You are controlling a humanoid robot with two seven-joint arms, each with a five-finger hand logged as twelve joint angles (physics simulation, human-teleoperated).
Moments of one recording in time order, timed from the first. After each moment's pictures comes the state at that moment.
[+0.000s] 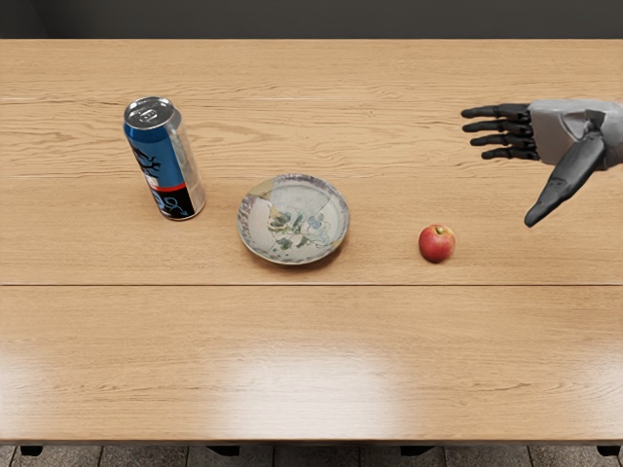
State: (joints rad) left arm -0.04 0.00 0.32 -0.19 -0.07 -0.03 0.05; right arm 1.13 -1.06 0.30 1.34 -0.24 0.61 -0.18
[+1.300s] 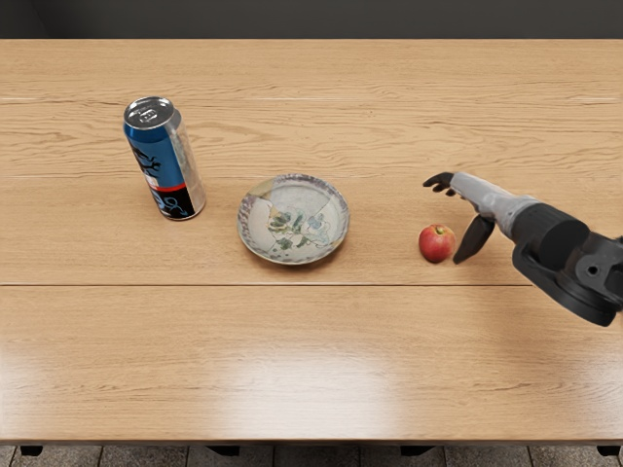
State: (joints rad) left arm -0.04 0.00 0.32 -0.19 -0.07 -0.03 0.05; right arm 0.88 -0.71 0.28 1.58 -1.18 -0.19 -0.50
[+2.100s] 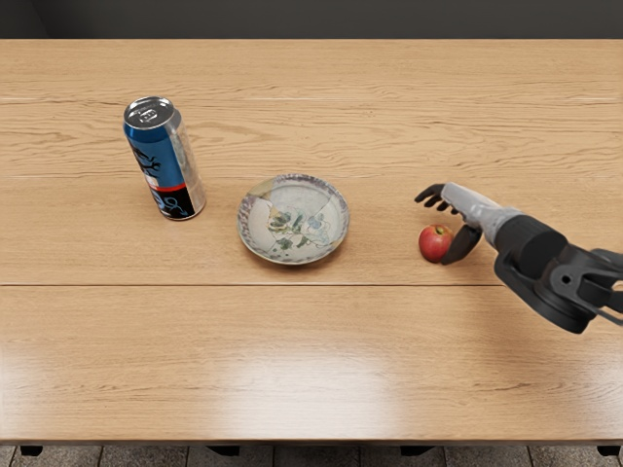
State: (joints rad) left arm -0.04 0.00 0.32 -0.19 -0.07 -0.03 0.05; right arm 0.86 -0.64 0.25 1.51 -1.19 -0.24 -0.50
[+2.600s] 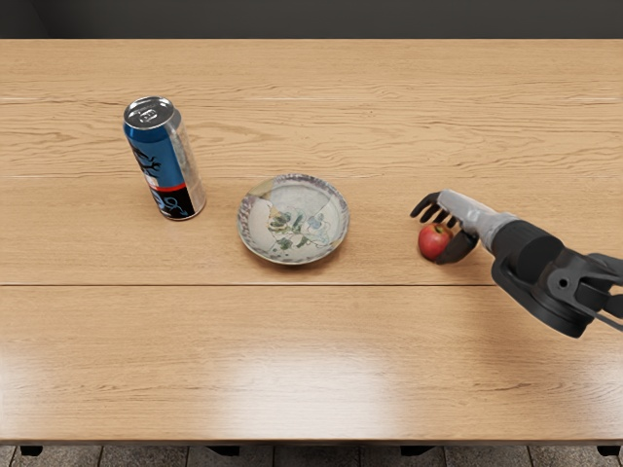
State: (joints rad) left arm -0.04 0.00 0.32 -0.19 -0.07 -0.03 0.05; right arm 0.86 -0.63 0.24 1.51 -1.17 -0.23 -0.50
